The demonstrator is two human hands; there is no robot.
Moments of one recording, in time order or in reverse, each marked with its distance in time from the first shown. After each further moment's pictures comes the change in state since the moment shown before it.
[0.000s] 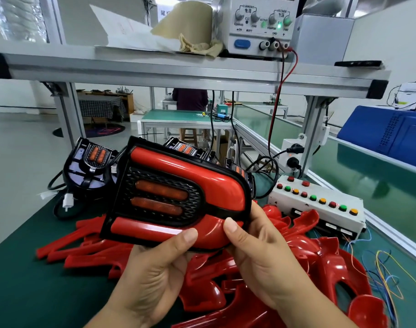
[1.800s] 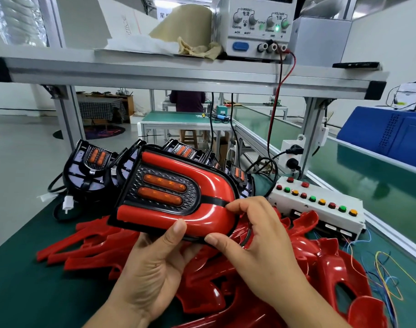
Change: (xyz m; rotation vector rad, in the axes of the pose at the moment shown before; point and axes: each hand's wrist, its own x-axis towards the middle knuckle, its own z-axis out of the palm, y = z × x) left_hand 0.009 -0.003 -0.008 -0.044 0.147 -0.036; right_hand 0.002 -0.004 -0.014 -1.315 0.145 -0.416
